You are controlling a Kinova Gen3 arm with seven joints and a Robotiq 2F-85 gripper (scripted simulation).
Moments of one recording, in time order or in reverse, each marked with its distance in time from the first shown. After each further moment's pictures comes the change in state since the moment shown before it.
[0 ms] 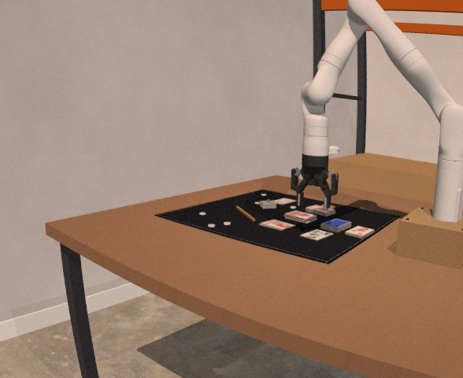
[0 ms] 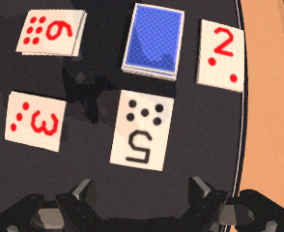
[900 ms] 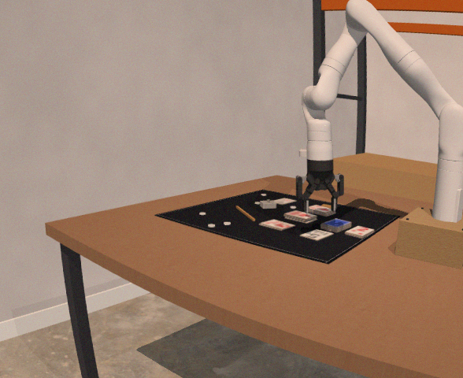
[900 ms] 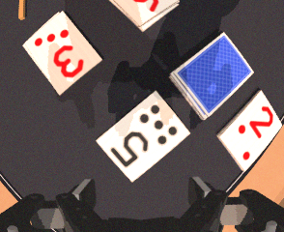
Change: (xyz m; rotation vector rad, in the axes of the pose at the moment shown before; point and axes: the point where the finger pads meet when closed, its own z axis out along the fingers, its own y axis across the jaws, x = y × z) arm 0.011 0.018 0.012 -0.052 0.003 -0.711
